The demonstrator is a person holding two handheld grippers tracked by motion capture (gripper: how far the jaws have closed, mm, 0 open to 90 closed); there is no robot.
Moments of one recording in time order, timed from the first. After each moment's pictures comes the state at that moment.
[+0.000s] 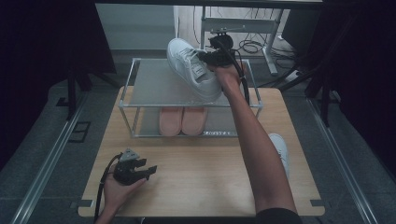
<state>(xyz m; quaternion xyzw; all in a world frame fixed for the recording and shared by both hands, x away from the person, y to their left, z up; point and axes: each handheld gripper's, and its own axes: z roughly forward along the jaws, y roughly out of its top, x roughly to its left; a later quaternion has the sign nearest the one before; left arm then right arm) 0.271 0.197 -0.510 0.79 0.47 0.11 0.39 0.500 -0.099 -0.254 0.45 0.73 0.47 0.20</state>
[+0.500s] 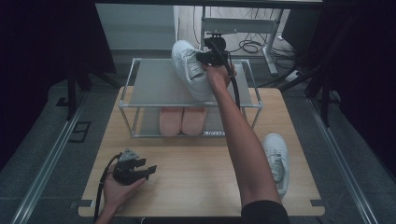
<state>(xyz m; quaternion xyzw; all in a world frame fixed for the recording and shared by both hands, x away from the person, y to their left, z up) 0.271 0.197 -0.510 0.78 0.47 0.11 0.39 0.527 -0.080 -0.277 0.52 0.69 0.46 0.20</state>
